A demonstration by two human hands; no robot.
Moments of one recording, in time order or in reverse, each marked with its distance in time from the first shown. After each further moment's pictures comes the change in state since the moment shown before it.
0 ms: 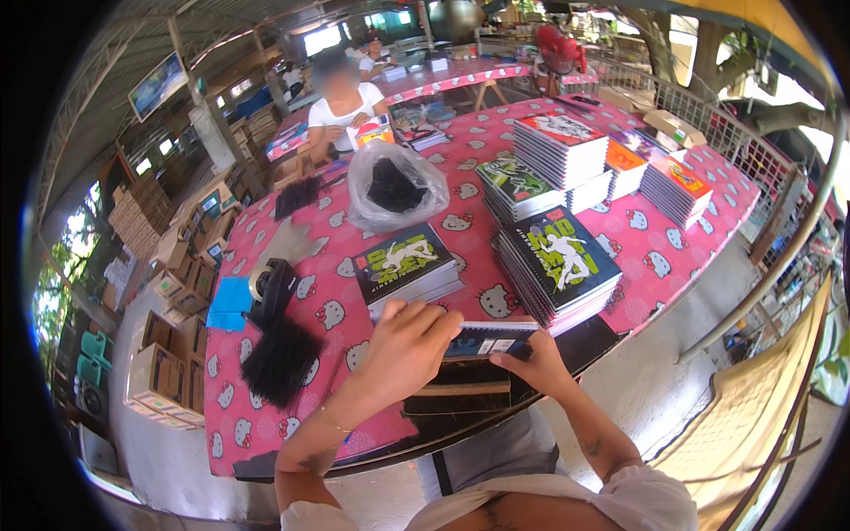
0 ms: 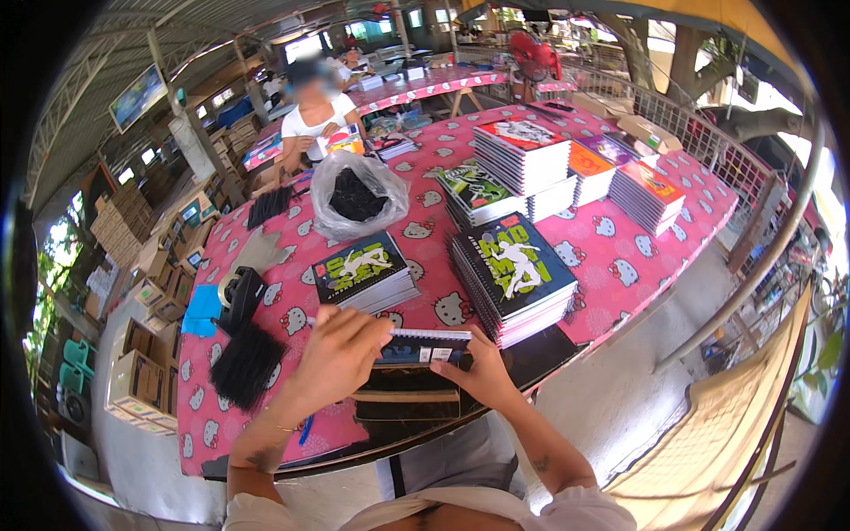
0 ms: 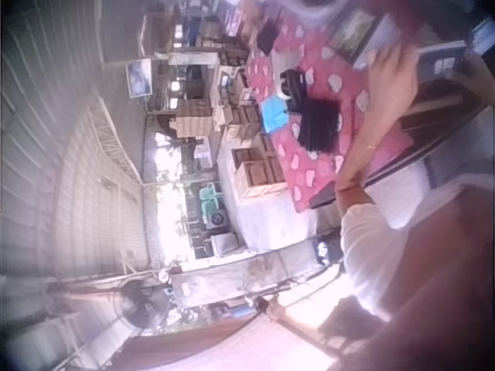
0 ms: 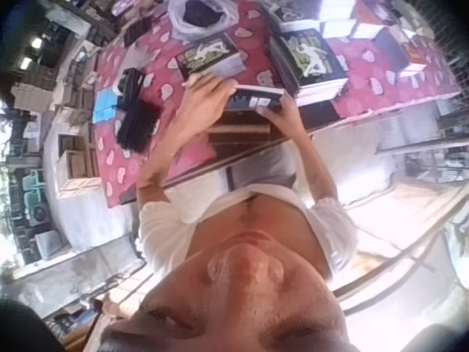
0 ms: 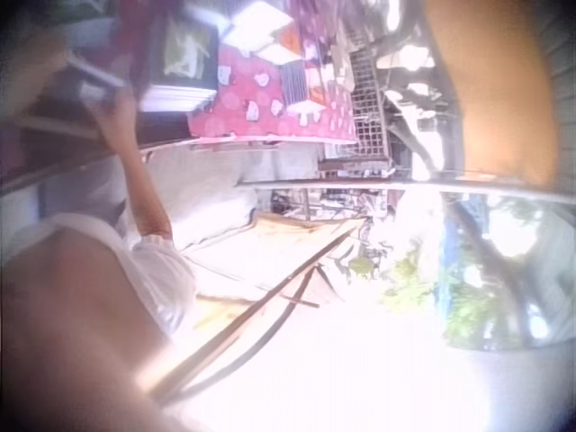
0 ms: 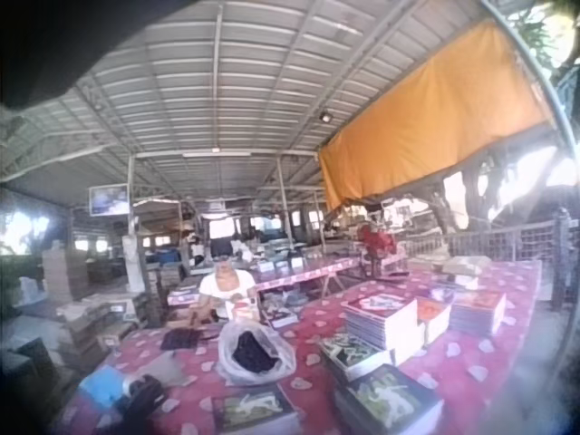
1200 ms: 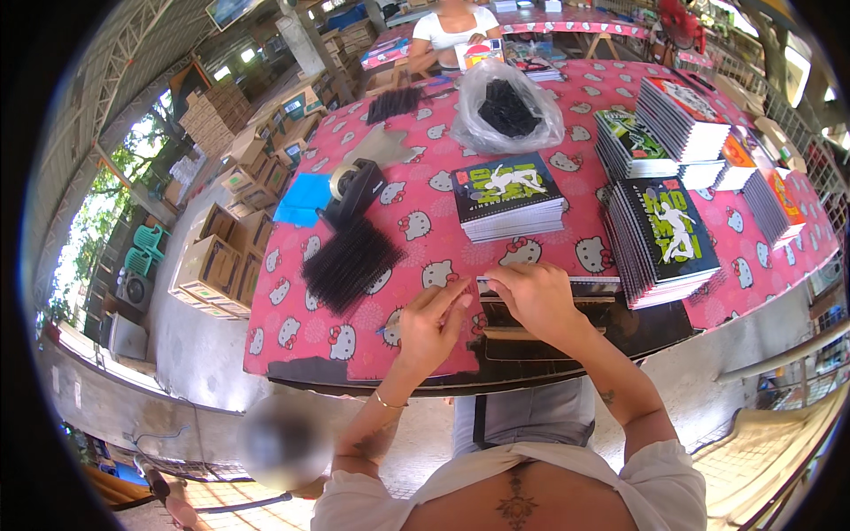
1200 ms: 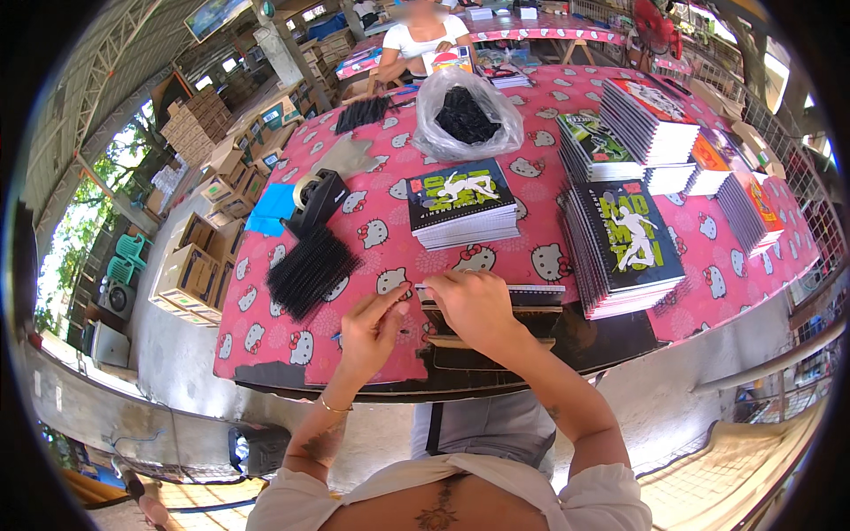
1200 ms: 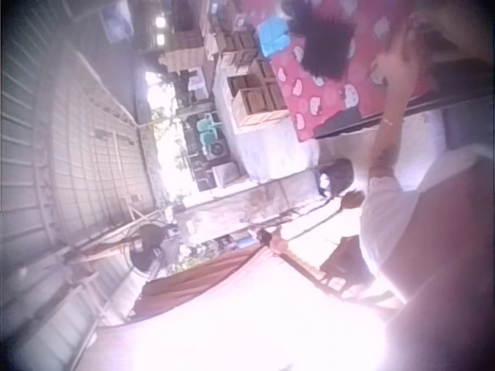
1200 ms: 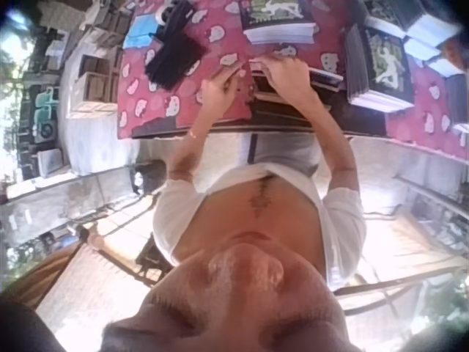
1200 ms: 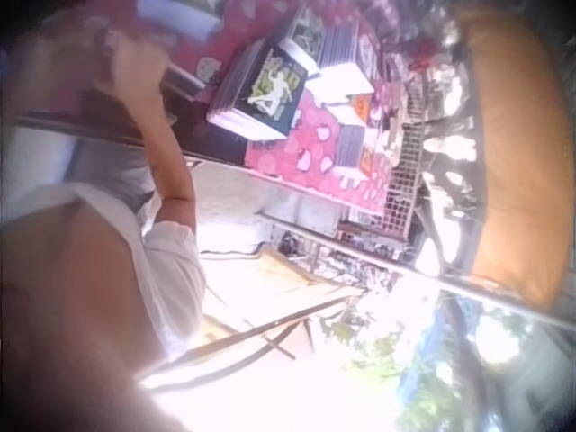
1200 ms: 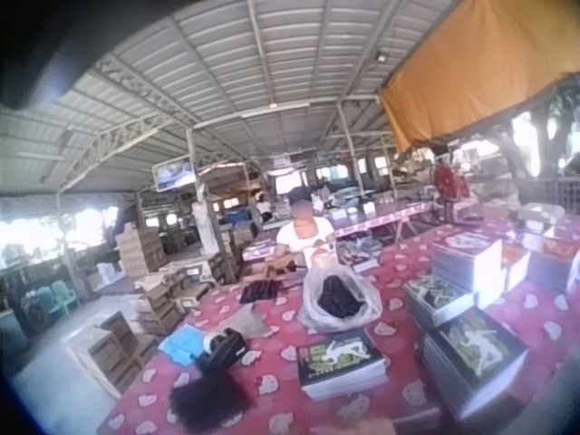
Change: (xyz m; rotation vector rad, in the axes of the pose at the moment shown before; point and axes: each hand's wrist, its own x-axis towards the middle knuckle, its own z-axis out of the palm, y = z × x) left_hand -0.140 0.001 0.030 -0.149 0.252 -0.750; right_hand 0.066 -0.045 0.106 -0.370 -0.155 -0.469
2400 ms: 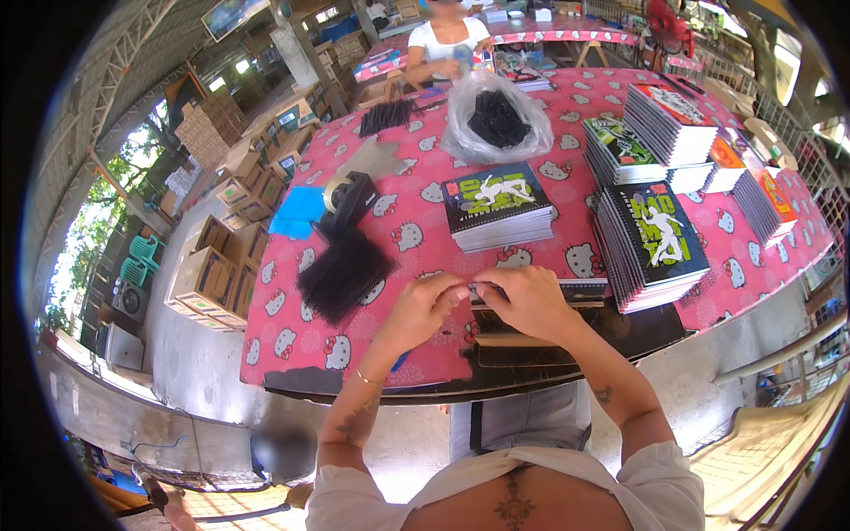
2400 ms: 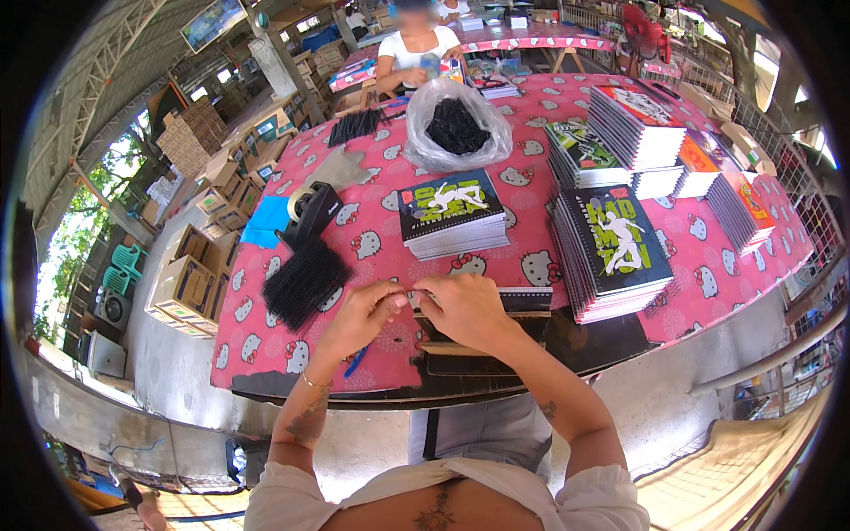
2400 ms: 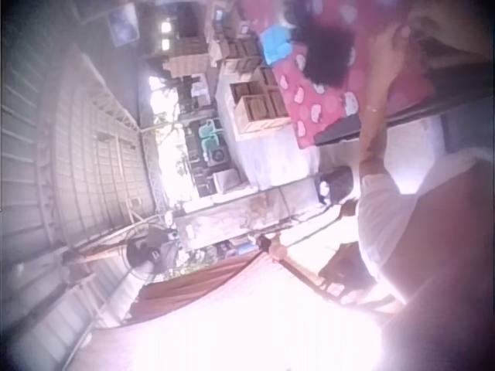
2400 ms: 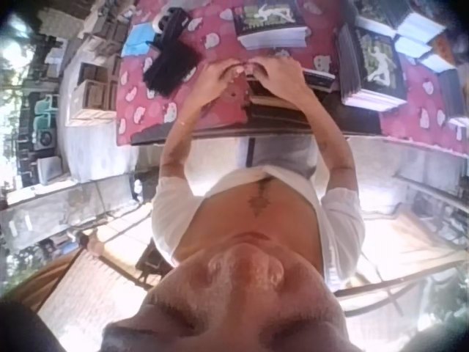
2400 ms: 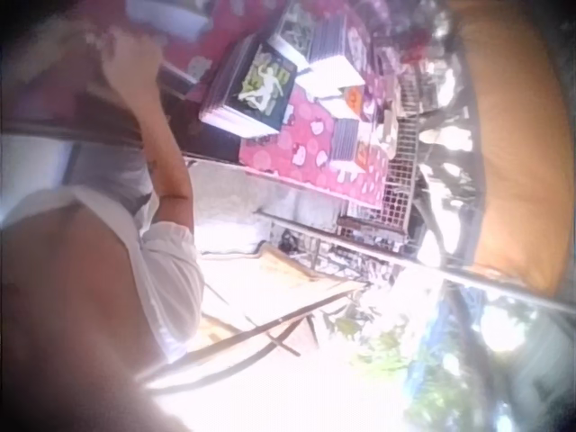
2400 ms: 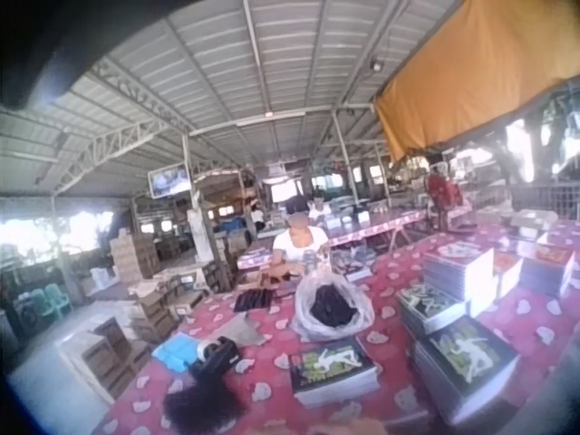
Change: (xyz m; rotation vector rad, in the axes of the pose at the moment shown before) left_hand 0.044 -0.028 -0.009 -0.136 -0.416 -0.065; right_hand 0.009 0.002 -0.011 0.115 -0.110 0.125
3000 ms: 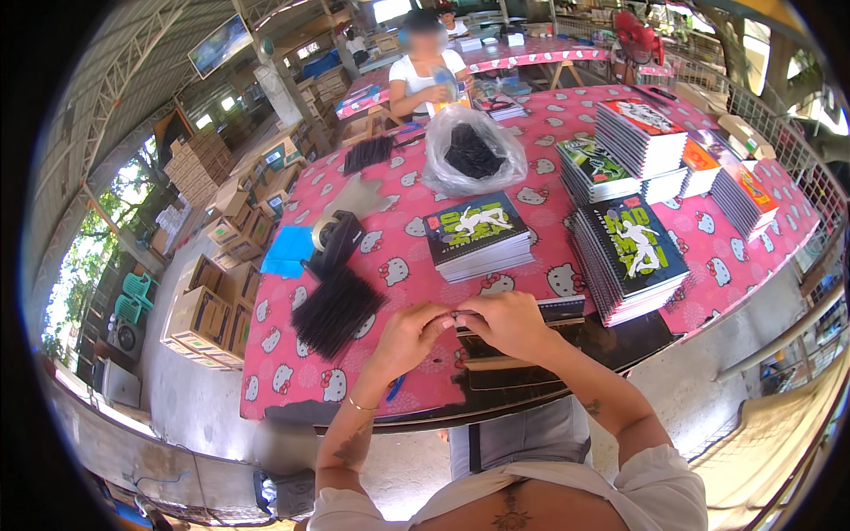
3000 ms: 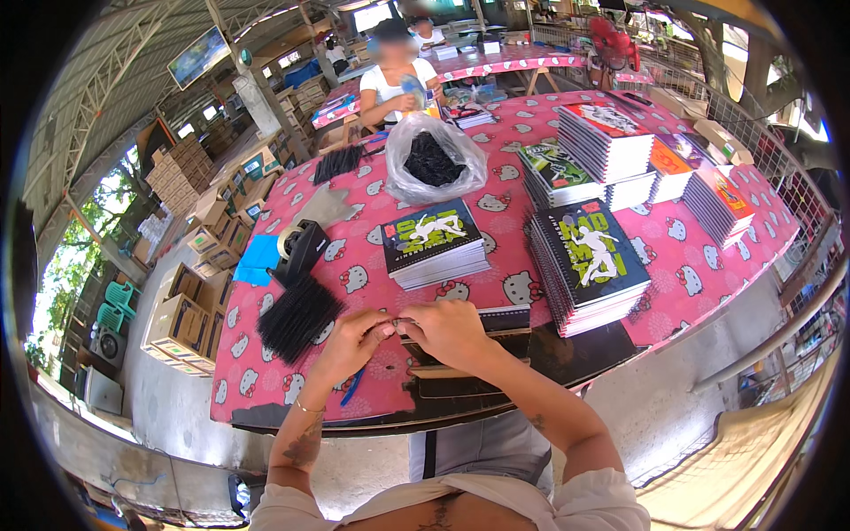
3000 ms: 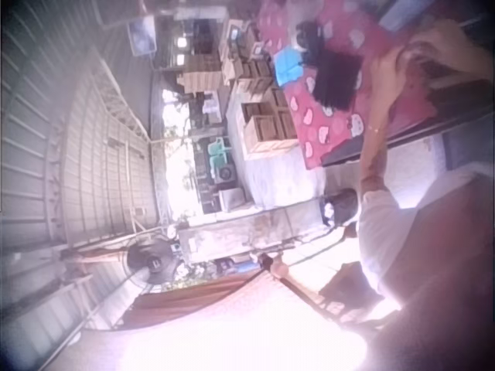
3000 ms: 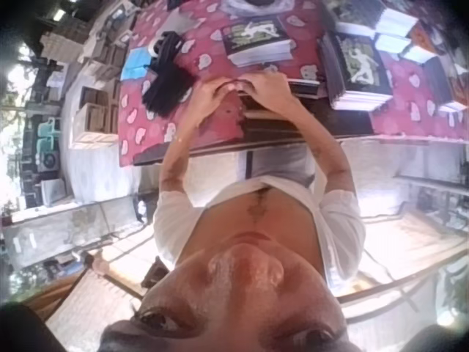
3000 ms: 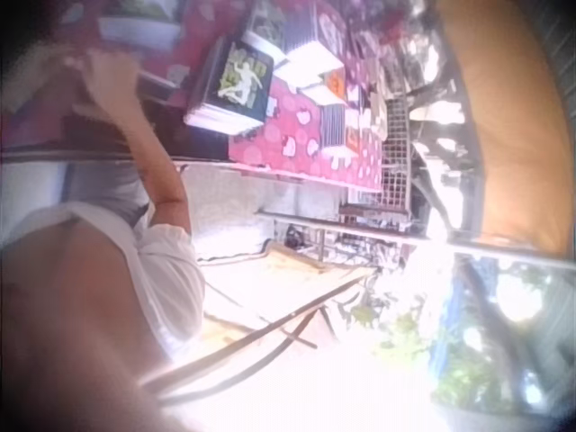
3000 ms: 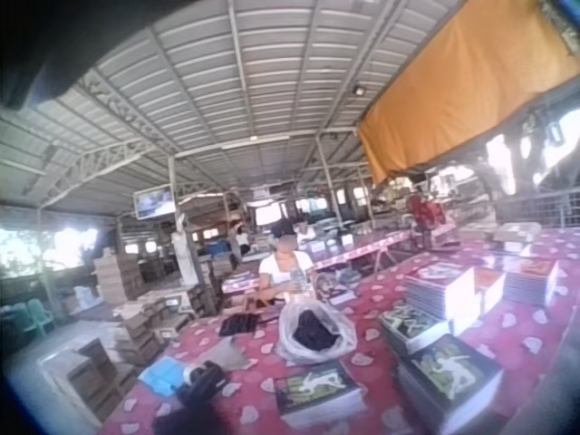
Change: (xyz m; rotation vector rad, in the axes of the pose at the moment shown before) left_hand 0.003 0.018 -0.005 0.078 0.096 0.203; right_hand -0.002 0.003 0.005 -0.022 0.060 -0.092
